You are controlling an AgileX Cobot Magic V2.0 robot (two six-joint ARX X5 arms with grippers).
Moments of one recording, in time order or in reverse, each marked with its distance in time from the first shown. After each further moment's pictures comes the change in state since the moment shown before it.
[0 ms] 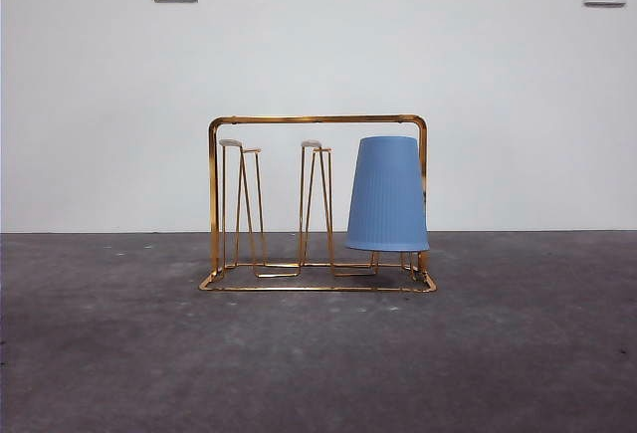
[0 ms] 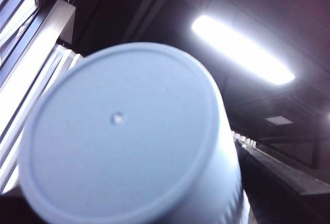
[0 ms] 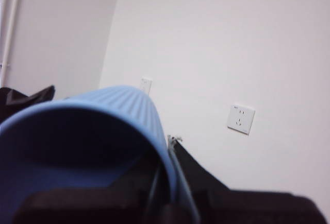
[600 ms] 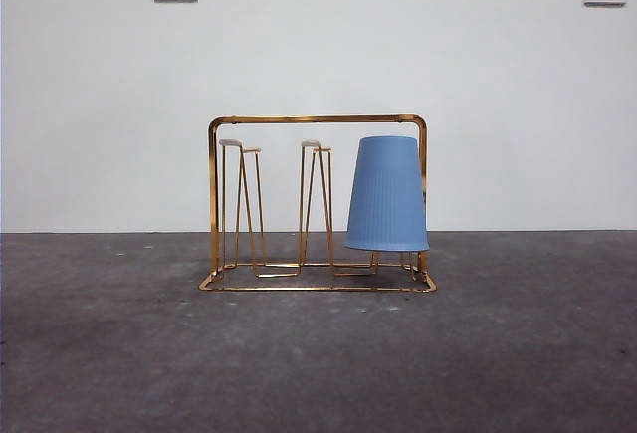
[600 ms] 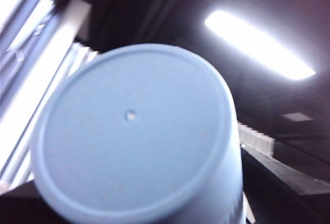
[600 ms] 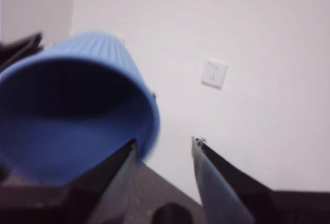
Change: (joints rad) left arm 0.066 -0.019 -0.002 -0.071 0.024 0.015; right arm 0.000 -0.064 0.000 -0.195 0.129 0.000
